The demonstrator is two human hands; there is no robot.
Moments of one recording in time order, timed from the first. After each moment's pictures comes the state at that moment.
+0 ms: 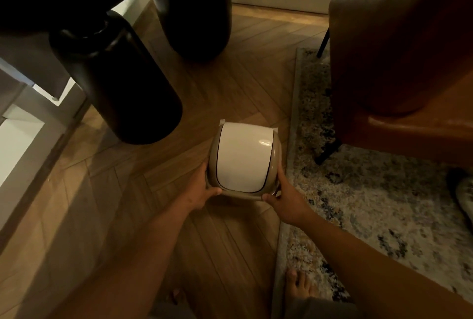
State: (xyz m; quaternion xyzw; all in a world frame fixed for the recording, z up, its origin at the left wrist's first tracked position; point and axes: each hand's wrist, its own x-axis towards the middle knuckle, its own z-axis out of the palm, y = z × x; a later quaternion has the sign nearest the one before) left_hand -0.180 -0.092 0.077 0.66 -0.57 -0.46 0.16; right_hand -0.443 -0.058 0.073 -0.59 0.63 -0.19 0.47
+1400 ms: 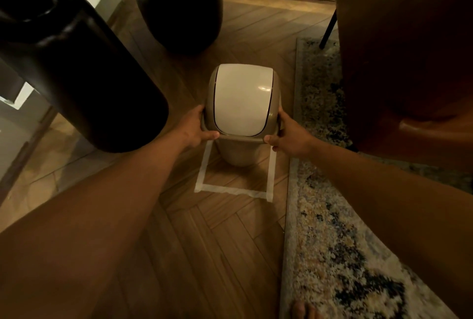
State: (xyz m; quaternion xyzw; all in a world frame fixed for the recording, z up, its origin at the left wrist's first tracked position) left_hand -0.182 -0.297 0.056 0.66 -0.62 -0.39 0.16; right_hand -0.462 -0.267 0.058 -0.60 0.61 -0.18 0.48
